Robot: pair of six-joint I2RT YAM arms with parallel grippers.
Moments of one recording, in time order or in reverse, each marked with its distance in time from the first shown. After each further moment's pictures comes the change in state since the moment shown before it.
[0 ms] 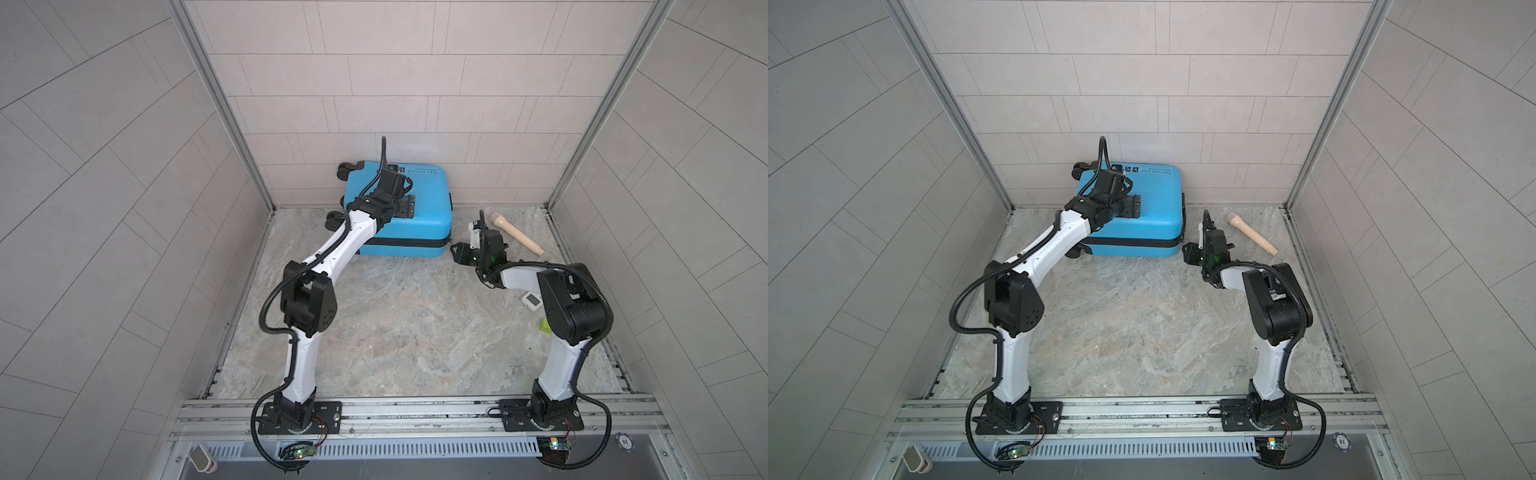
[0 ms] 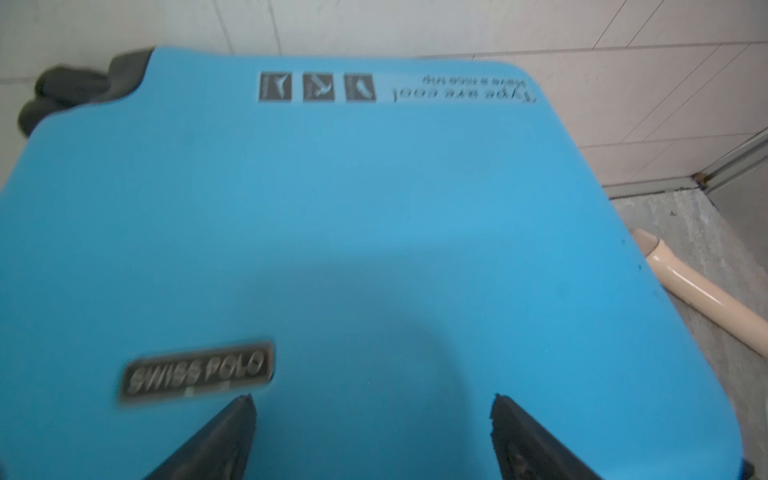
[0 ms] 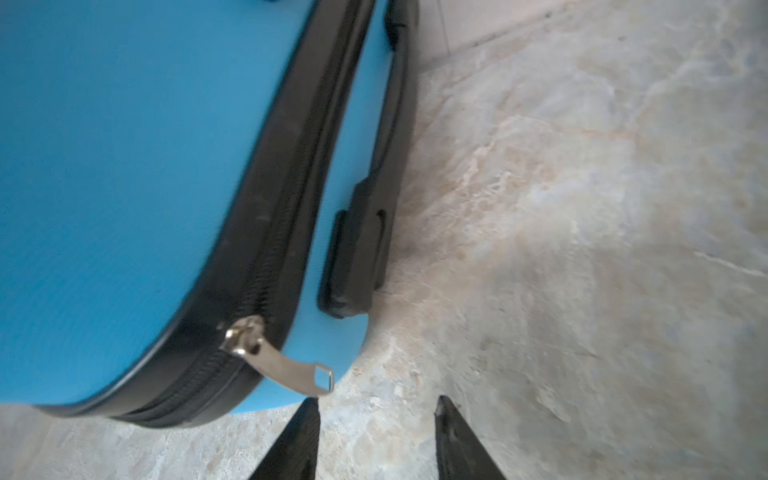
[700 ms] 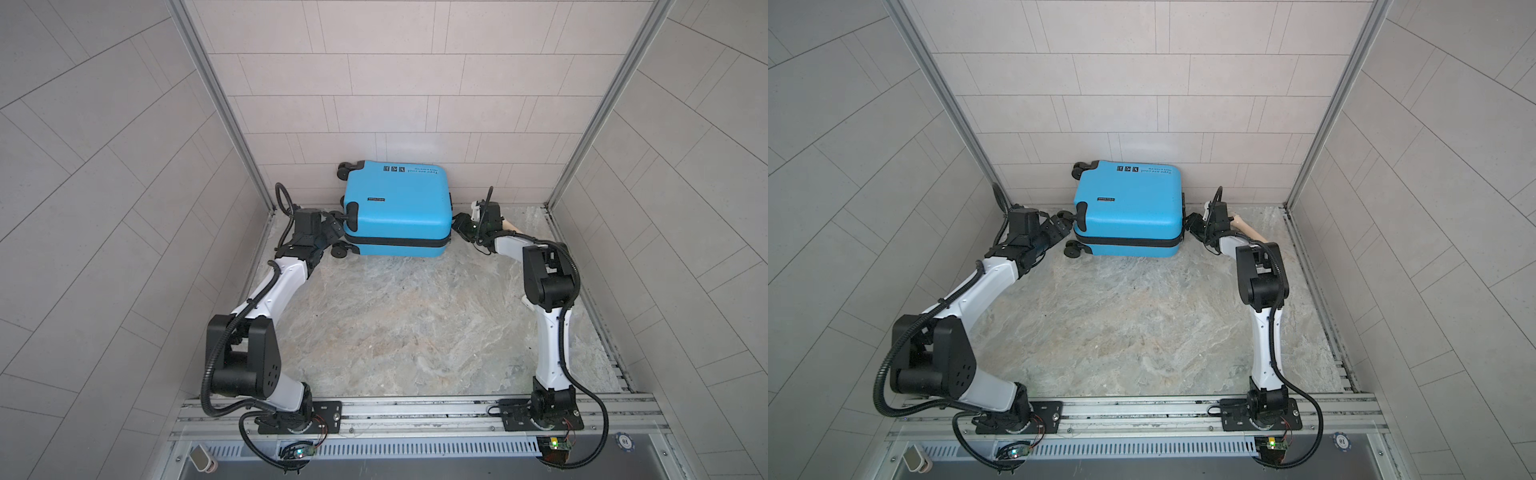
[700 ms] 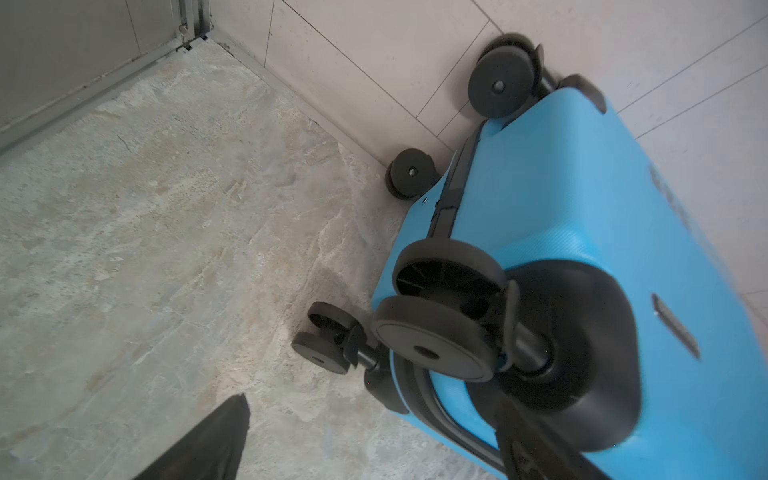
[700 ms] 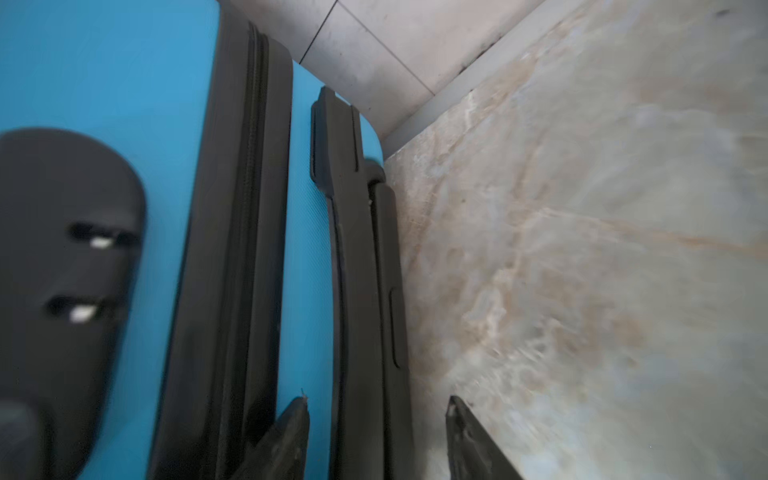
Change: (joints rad) left arm 0.397 -0.494 -0.822 0.417 0.139 -0.459; right arm -0.067 0.414 0.626 -0.191 -0.198 0.339
